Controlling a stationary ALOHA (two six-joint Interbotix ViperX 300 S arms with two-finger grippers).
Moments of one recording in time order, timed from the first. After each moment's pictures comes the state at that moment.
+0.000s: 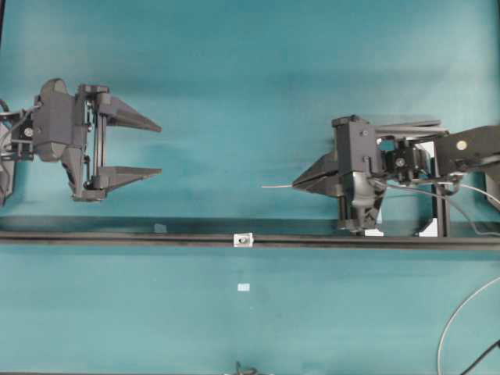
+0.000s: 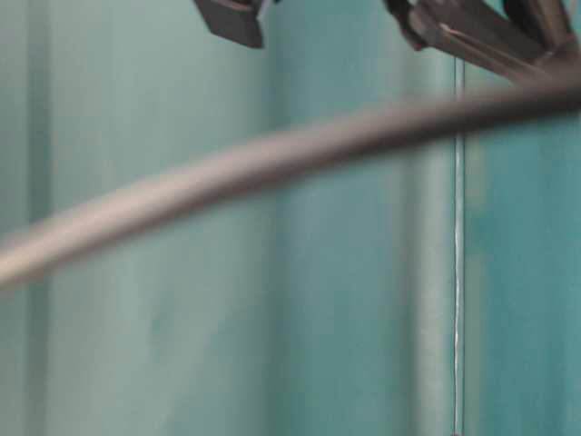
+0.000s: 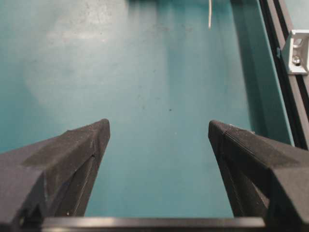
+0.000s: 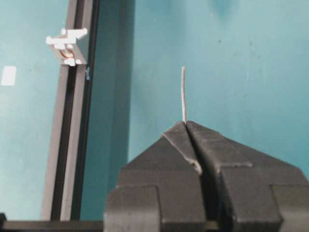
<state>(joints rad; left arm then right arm) 0.02 -0.27 1.25 -0.04 -0.65 0.04 0.06 -0.09 0.93 0.00 -0.25 0.25</state>
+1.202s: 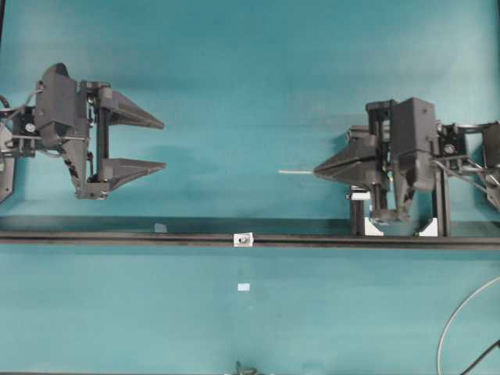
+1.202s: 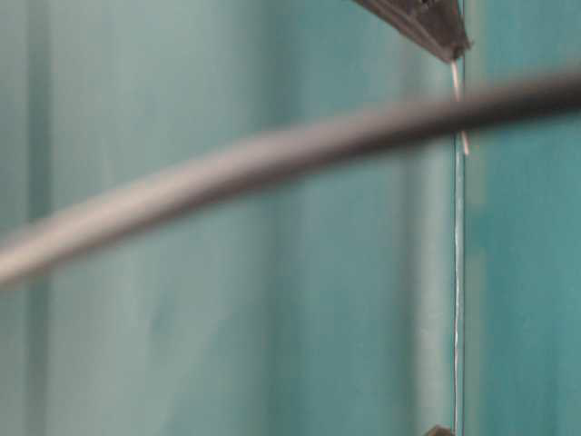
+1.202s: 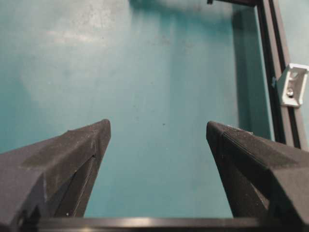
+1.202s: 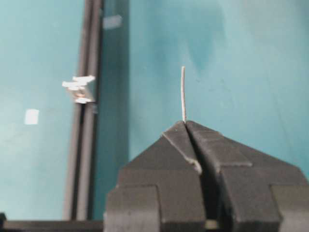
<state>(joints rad) 0.02 -0.32 1.22 -0.06 -0.58 -0.08 0.08 -0.31 1.05 0.10 -0.35 0.22</state>
